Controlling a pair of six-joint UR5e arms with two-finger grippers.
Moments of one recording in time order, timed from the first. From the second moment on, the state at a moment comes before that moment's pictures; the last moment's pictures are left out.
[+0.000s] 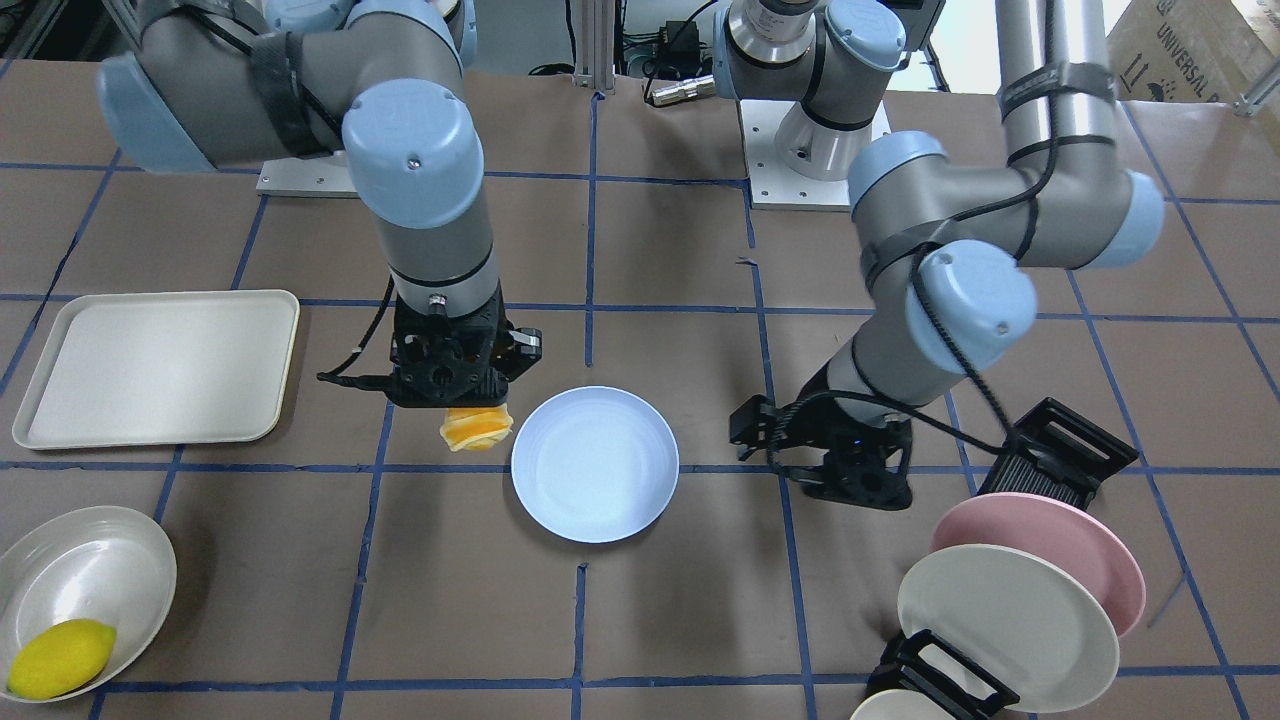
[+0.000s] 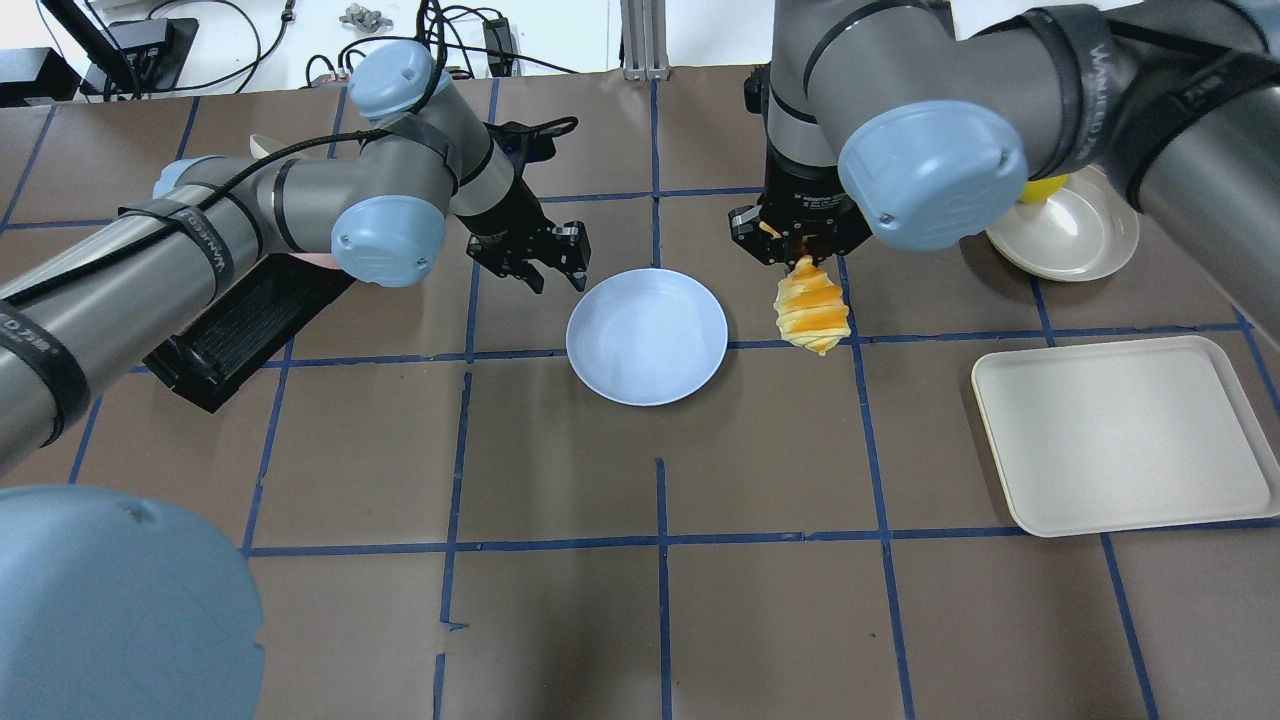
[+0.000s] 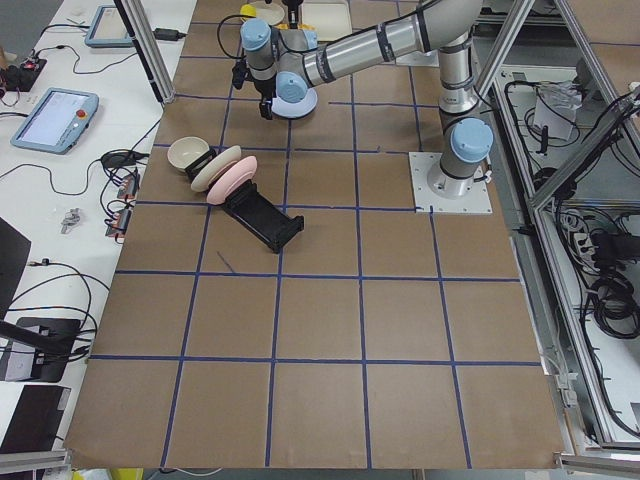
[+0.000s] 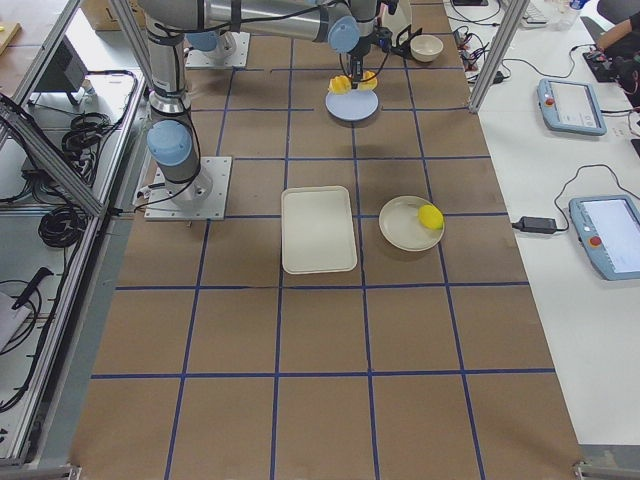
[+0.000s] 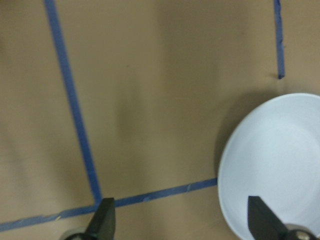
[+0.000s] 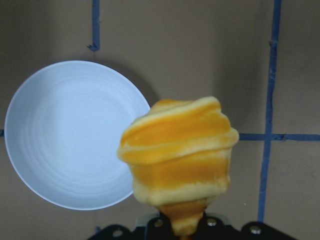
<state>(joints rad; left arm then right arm) -1.54 -1.90 -1.62 -1.24 1.42 0.13 1.83 -1.27 1.57 -1.89 -1.58 0.23</state>
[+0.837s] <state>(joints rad) -1.50 -1.57 -1.60 -1.60 1.57 0.10 1.92 -0.98 1.45 -2.04 -1.57 0.29</state>
